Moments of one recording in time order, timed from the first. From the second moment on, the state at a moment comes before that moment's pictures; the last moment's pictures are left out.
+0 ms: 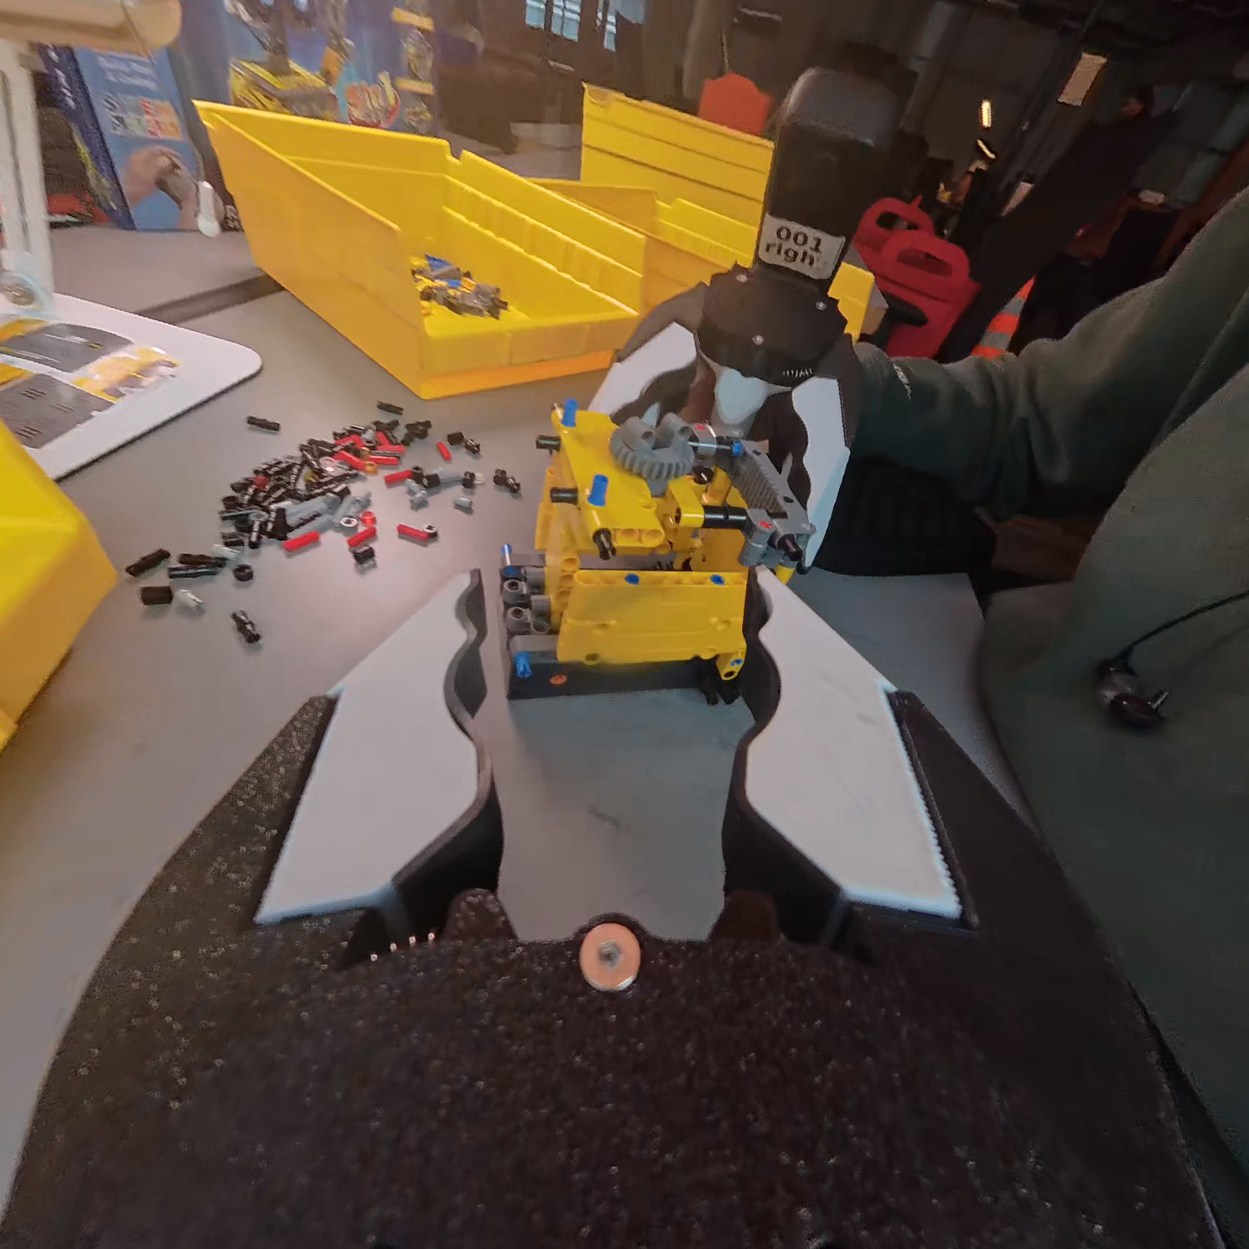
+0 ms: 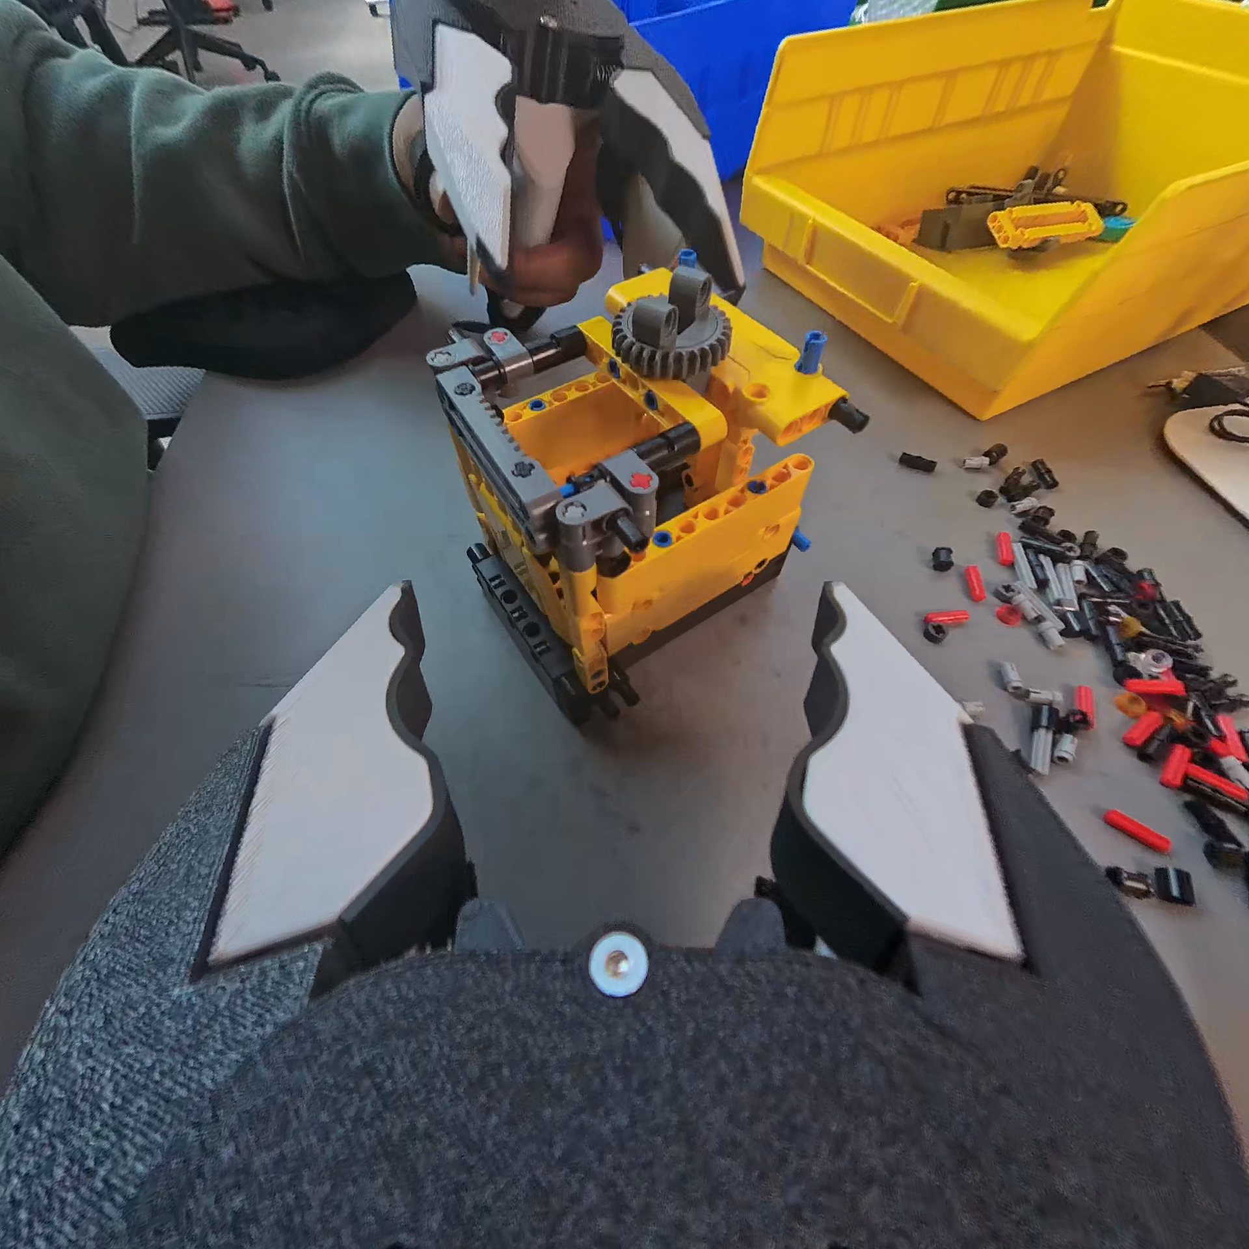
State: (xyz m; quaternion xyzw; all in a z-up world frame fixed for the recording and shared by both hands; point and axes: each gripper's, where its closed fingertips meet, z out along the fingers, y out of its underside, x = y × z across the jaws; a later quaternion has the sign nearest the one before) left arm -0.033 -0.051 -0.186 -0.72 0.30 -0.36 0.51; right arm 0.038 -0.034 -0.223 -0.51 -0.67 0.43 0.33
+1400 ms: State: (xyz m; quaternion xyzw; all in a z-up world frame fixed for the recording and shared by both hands) left arm -0.095 -0.018 -0.165 -0.73 0.16 -0.21 0.63; right arm -0.002 -0.019 -0.220 -0.60 -0.61 0.38 0.36
